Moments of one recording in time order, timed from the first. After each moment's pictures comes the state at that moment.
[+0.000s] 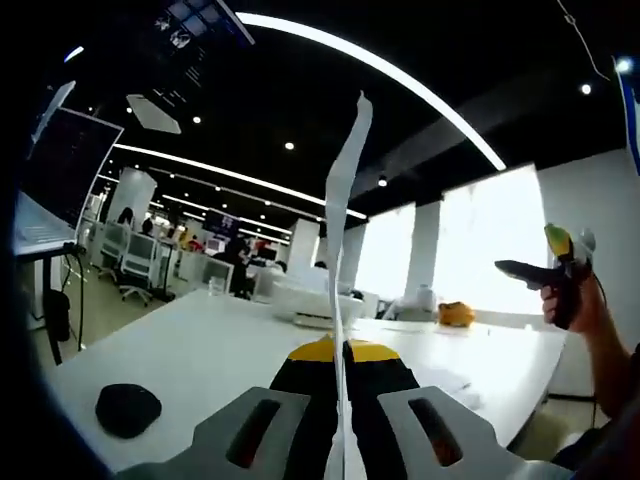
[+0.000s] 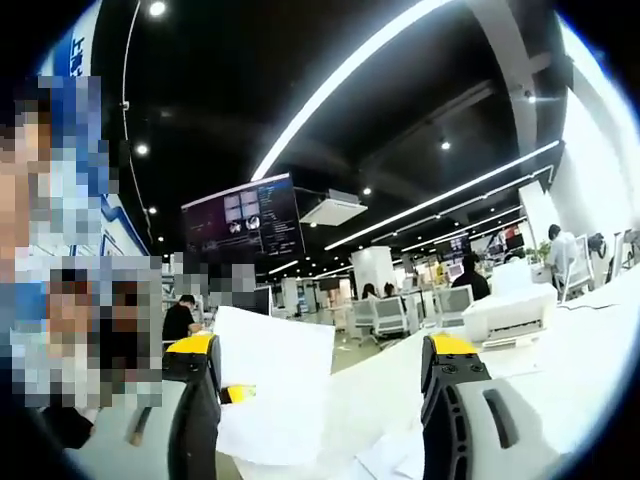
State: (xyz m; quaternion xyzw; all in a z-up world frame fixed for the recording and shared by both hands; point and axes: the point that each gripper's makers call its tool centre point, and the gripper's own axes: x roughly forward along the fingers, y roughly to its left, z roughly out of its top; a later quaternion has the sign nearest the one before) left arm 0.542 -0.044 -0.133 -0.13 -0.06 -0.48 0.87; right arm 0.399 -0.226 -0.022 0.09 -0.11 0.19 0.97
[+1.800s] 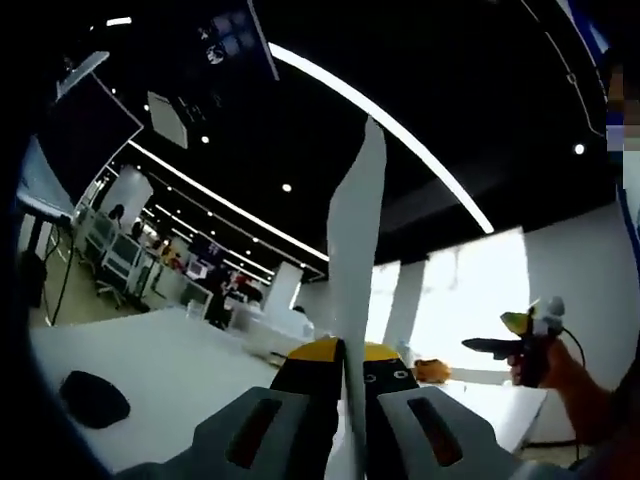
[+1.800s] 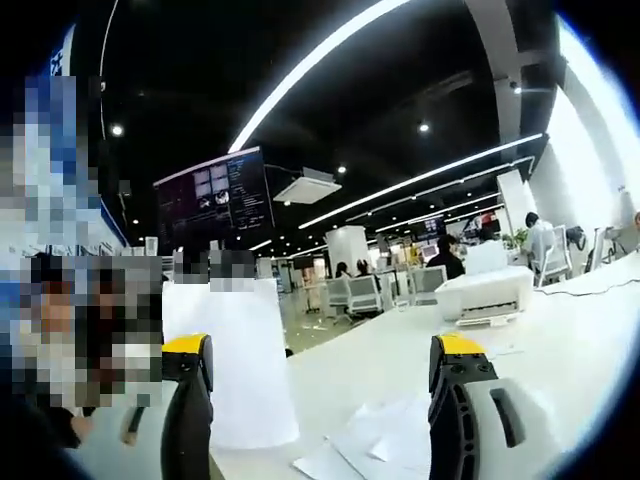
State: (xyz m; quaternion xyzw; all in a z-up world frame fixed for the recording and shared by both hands) left arm 0.536 -0.031 -0.115 -0.24 -0.12 -0.49 0.83; right arm 0.418 -0.259 -0.054 0.08 -0.06 0.12 0.99
